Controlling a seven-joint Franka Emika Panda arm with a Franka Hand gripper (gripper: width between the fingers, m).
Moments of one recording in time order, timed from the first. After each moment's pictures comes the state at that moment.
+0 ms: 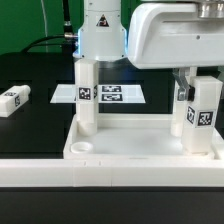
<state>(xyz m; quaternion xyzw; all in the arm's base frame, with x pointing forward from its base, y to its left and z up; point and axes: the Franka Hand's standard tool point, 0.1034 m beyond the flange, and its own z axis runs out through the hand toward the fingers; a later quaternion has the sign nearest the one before) 0.631 0.100 0.105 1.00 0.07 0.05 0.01</state>
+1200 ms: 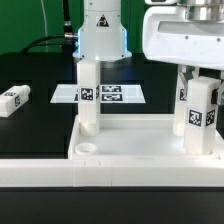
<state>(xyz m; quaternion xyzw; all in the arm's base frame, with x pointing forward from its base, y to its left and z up) 0.630 0.107 0.102 0.87 -0.49 0.04 -0.03</state>
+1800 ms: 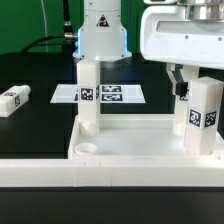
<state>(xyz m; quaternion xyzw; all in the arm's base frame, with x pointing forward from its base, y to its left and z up) 0.631 0.106 0.103 0.93 -0.37 0.05 -0.03</state>
